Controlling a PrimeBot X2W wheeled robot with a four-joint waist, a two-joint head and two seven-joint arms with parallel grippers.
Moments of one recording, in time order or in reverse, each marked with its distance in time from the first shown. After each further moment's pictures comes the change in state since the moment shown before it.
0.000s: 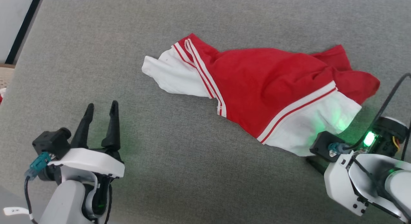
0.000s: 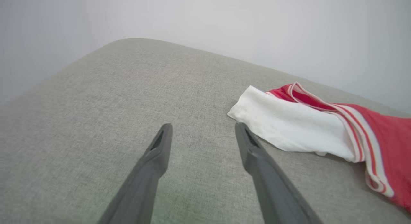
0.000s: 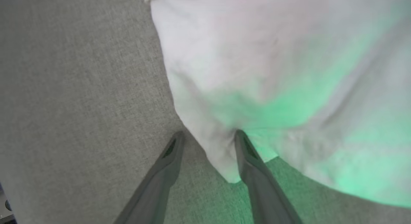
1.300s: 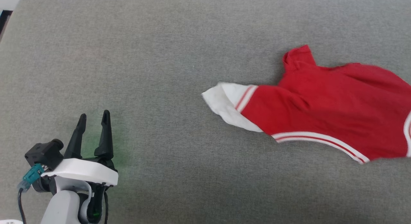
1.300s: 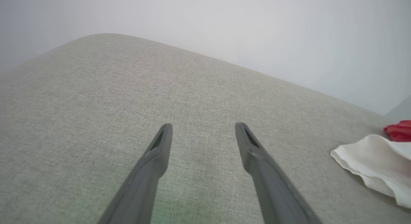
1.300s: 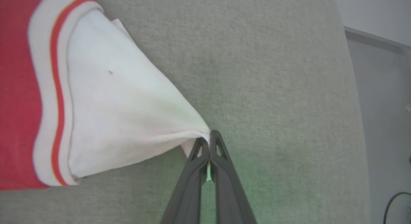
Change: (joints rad) left arm 0.055 -0.070 0.143 0.028 0.073 -0.092 0.000; right arm 0.391 0.203 -1.059 0.418 0.000 0.001 -0.194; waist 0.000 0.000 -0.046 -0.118
